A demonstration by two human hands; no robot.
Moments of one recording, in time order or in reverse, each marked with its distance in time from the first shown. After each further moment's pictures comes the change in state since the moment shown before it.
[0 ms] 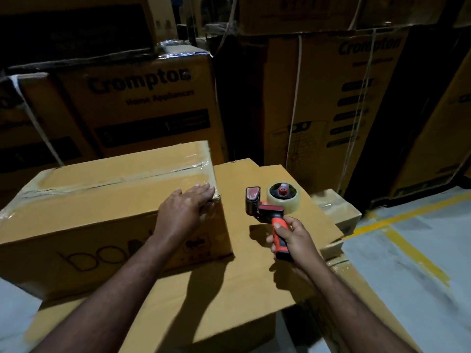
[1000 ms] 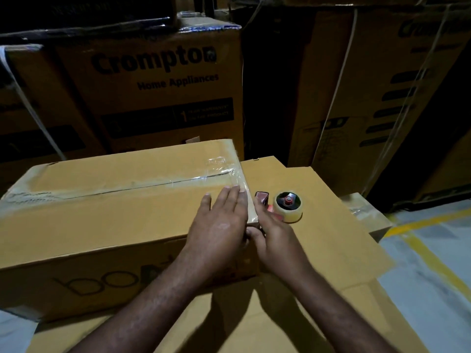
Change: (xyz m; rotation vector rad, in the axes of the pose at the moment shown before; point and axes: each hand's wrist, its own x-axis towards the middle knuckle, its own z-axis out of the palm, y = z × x) left_hand 0.041 -0.007 0.005 0.168 -0.318 0.075; right_hand 0.058 -0.028 0.123 -0.889 -0.110 -0.589
